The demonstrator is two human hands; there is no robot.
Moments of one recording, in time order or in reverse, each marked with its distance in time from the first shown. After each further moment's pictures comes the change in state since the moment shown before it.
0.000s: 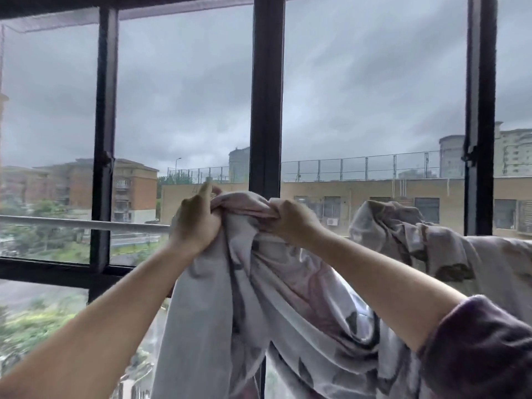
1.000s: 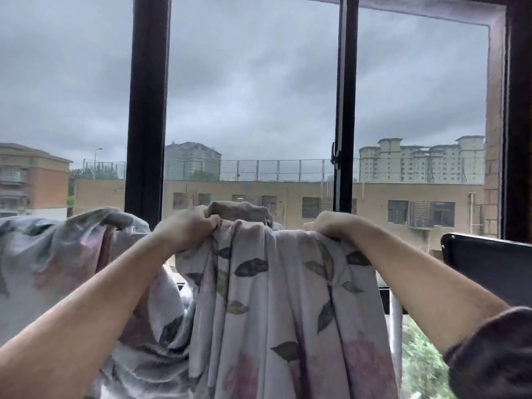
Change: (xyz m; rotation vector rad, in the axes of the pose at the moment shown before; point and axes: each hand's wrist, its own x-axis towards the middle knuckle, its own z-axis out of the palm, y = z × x) left_hand -0.012 0.207 0.163 0.019 -0.604 -0.024; right_hand -0.136 0.272 -0.171 -0.128 -0.486 0.677
